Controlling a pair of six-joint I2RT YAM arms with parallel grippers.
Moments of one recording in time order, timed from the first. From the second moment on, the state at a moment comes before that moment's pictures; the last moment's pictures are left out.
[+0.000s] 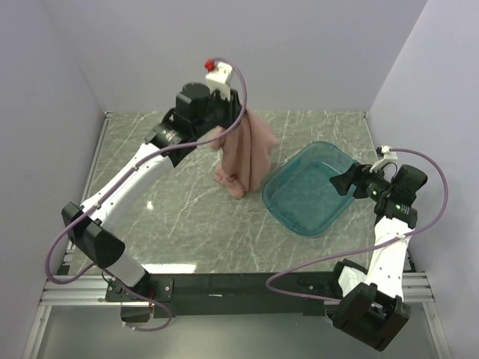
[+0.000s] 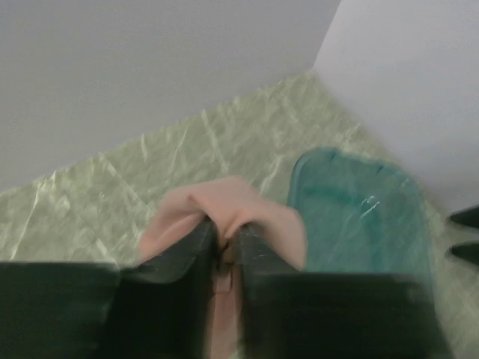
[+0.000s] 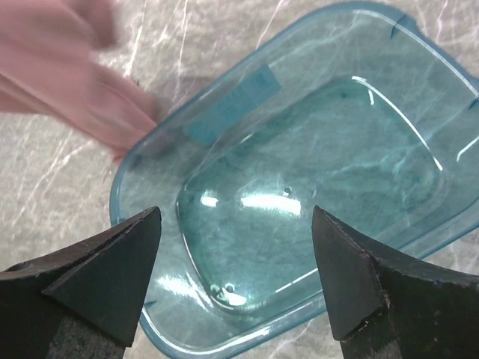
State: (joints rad) left arm -0.65 1.59 1.78 -0.30 -0.01 -0.17; right arm -0.51 0.88 0.75 -0.41 -0.85 -0.02
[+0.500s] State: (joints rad) left arm -0.64 0.95 1.07 -0.35 -0.18 -0.20; right arm -0.18 1.03 0.84 -0.58 -0.81 -0.22
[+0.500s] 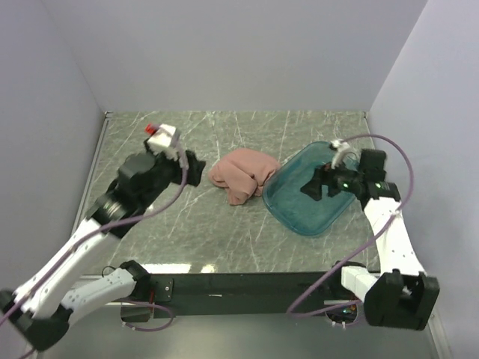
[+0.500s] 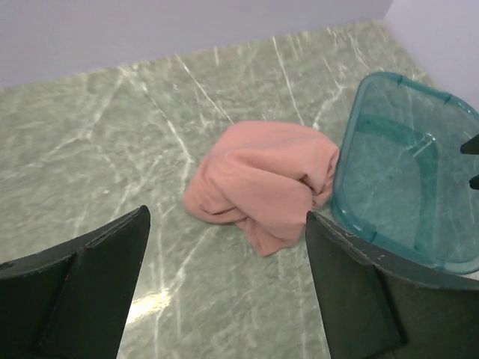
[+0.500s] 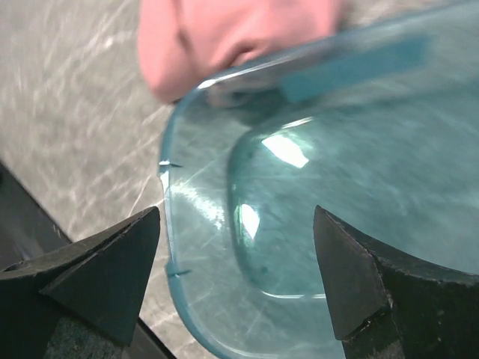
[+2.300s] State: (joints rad) left arm -0.64 0.63 0.63 -0.24 -0.29 -0.12; right arm 0.20 1.84 1.30 -0.44 0.16 0.18
